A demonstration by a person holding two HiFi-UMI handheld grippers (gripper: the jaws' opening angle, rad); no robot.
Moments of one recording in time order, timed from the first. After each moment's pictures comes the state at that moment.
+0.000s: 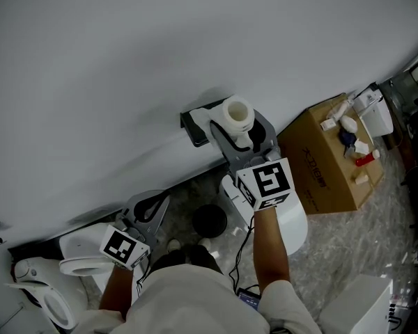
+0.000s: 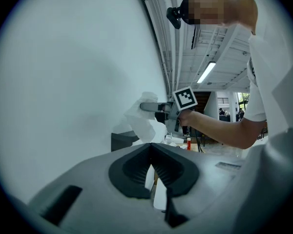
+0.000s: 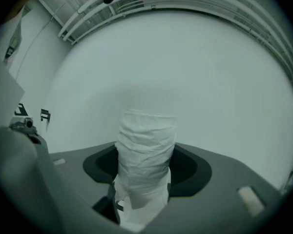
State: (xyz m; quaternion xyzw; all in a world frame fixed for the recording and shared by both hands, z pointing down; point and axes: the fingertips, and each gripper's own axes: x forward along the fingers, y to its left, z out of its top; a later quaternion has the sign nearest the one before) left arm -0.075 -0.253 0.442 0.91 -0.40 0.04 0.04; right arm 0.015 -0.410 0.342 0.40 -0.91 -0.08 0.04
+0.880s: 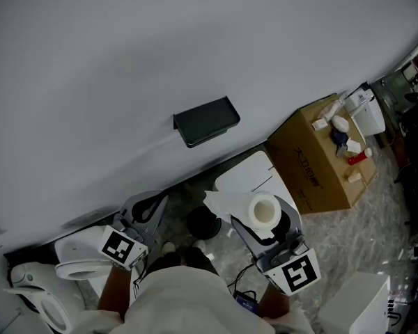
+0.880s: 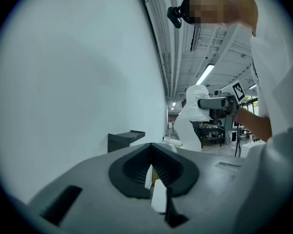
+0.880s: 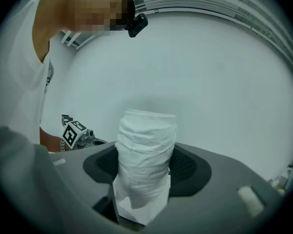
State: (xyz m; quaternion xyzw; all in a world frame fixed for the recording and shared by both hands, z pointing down) left arm -0.069 -0.251 0.440 0.92 -0.39 0.03 0.04; right arm 0.073 -0.234 0.338 0.38 -0.92 -0.03 0.06
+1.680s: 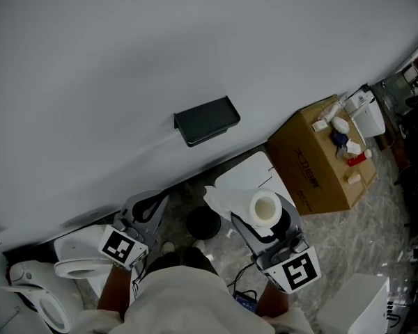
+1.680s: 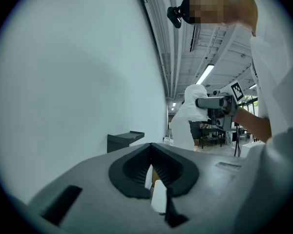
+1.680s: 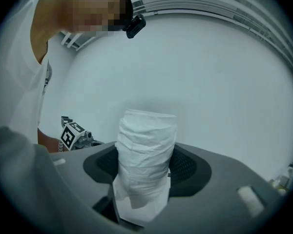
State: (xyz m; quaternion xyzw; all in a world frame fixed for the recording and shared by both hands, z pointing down) left arm -0.068 -0.248 0.438 0.92 -0.40 0.03 0.04; right arm 0.075 -0.234 0.337 0.37 -0.93 -0.03 0.06
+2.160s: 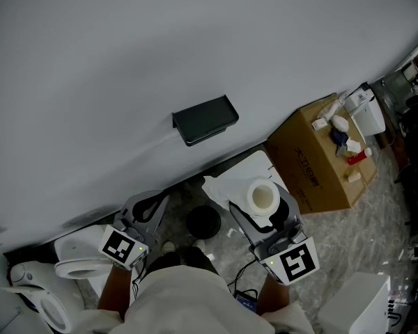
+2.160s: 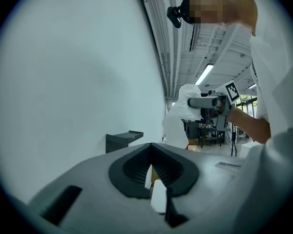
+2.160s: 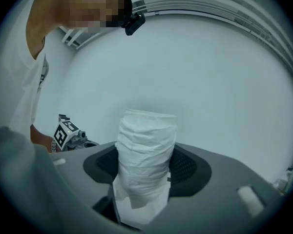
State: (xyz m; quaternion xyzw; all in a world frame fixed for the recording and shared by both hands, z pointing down) left arm -0.063 -0.247 0.438 0.92 -0.39 0.03 0.04; right arm 0.074 -0.250 0.338 0.37 -0.92 -0.05 0.07
